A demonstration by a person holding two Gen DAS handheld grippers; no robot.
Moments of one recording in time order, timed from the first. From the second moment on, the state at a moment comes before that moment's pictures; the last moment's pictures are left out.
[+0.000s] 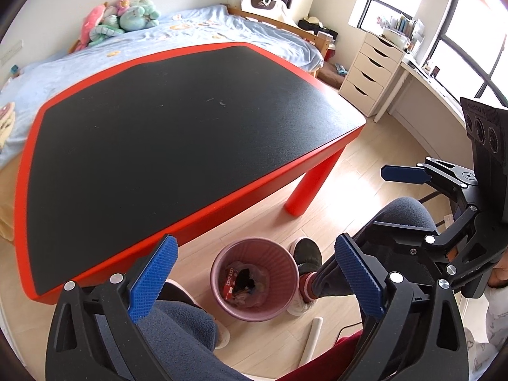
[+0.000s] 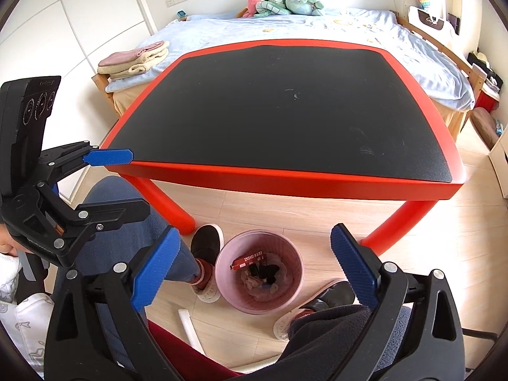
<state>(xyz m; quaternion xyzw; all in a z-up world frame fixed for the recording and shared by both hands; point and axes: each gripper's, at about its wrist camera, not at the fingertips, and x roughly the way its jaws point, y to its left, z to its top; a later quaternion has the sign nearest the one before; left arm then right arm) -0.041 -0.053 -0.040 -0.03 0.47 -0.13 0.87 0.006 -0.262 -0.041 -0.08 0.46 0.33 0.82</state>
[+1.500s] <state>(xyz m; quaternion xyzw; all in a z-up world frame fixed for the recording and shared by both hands) 0.018 0.023 0.021 -0.04 0.40 -0.01 0.91 0.100 -0.203 0.043 -0.10 0.37 0.32 0.87</state>
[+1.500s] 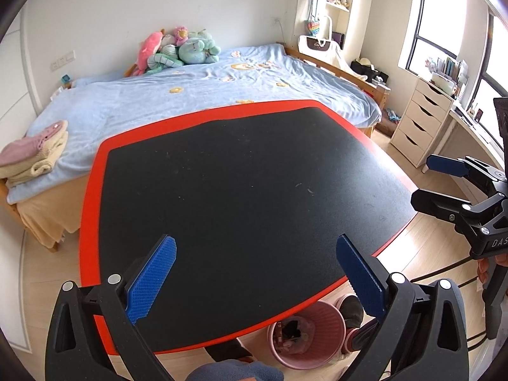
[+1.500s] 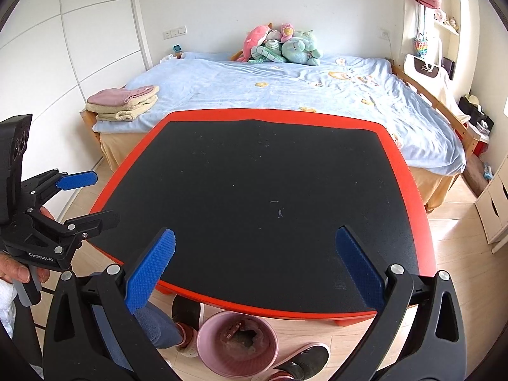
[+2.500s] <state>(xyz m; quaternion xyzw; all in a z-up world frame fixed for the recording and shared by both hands) 0.017 0.023 0.028 -0.06 0.39 -0.01 0.92 0.103 -0.197 0.039 -0.10 0.38 0.32 0.86</state>
